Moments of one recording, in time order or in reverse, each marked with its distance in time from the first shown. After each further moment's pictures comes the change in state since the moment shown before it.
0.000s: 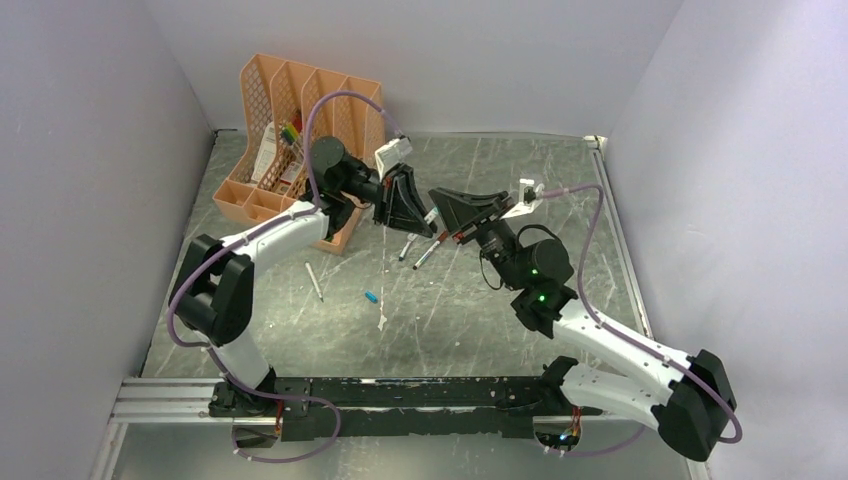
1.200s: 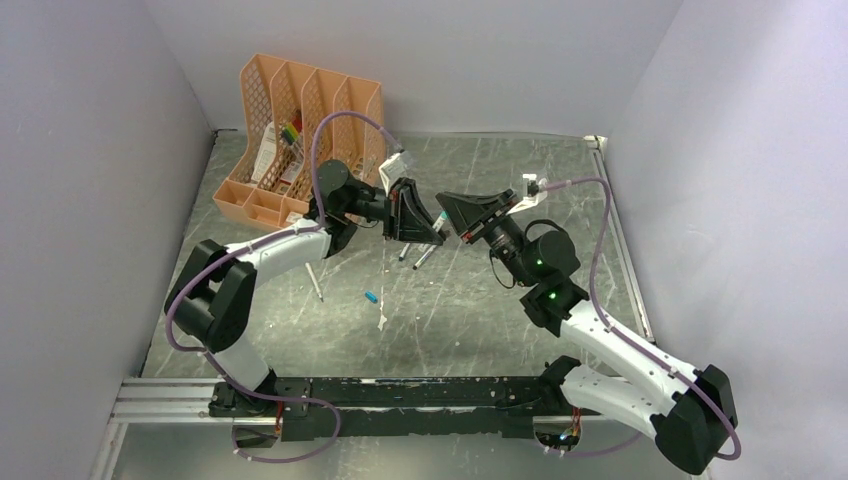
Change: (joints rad) left arm -0.053 -0.042 -0.175 0.085 -0.227 -0.011; right arm -0.093 -0.070 0.009 -0.201 -0.086 0.058
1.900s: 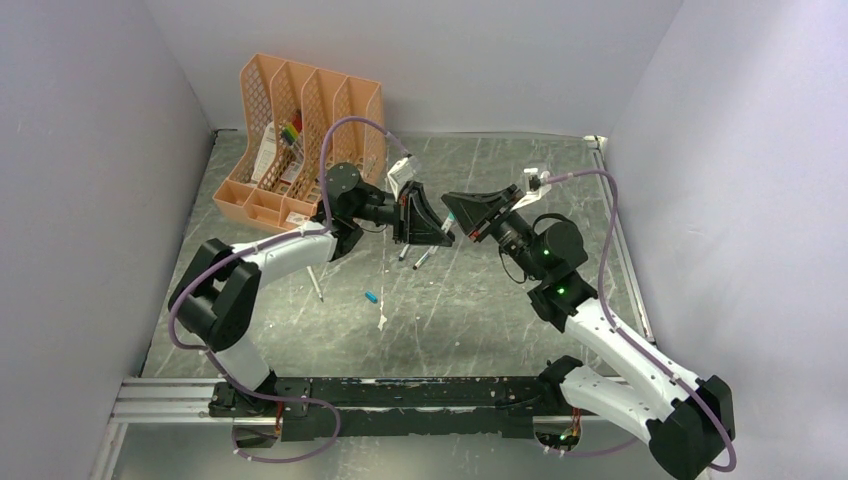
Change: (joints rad) left arm -0.051 0.021 0.000 -0.014 -0.047 0.075; right arm -0.106 -0.016 0.036 -0.079 -0.196 -0.043
